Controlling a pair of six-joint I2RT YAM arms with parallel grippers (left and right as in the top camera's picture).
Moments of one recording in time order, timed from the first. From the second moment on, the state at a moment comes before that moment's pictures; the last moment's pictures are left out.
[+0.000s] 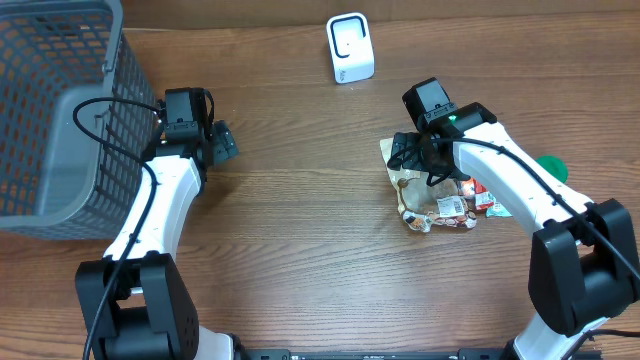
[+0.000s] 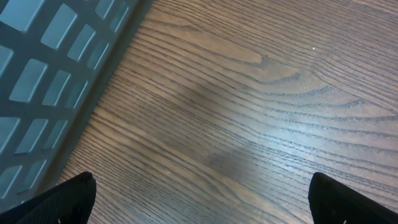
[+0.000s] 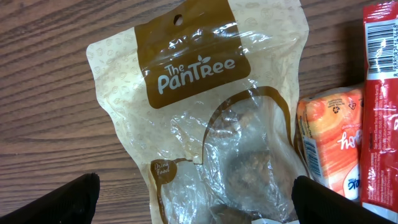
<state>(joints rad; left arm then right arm) 0.08 1.66 1.14 -0.53 -0.30 -0.31 0.41 1.86 1.39 -0.87 0.08 0.57</state>
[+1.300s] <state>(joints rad) 0.08 1.66 1.14 -0.53 -0.30 -0.31 0.41 1.37 1.39 -0.87 0.08 0.57</state>
